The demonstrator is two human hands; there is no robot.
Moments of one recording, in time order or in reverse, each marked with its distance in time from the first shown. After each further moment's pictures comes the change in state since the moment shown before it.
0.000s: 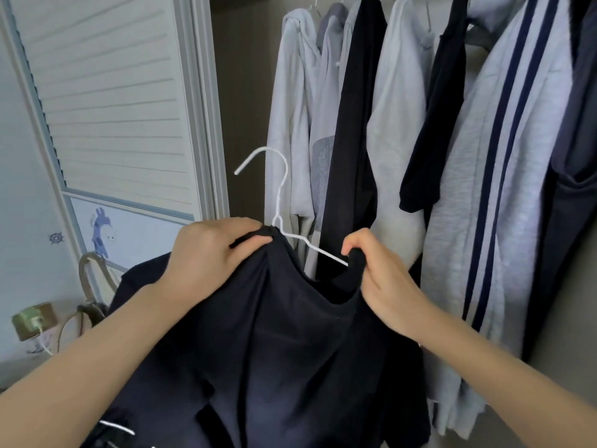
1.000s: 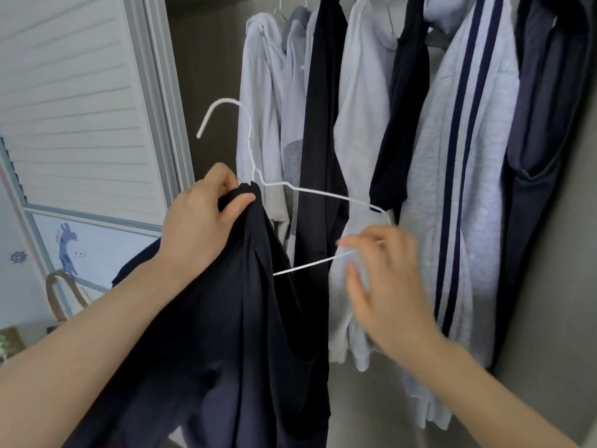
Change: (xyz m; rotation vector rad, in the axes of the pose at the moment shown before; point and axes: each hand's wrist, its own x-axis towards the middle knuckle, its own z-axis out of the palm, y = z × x) left_hand 0.058 0.026 0.009 -0.163 0.037 -0.248; right_hand -0.029 -0.015 -0.016 -0.392 0.346 -0.015
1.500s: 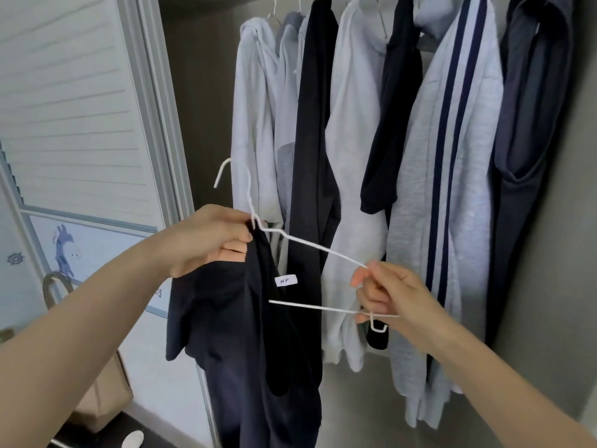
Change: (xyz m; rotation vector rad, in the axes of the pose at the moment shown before) left_hand 0.007 -0.006 0.001 -0.721 -0.743 -0.651; right_hand -0.008 0.056 -0.005 1.227 -0.445 0.574
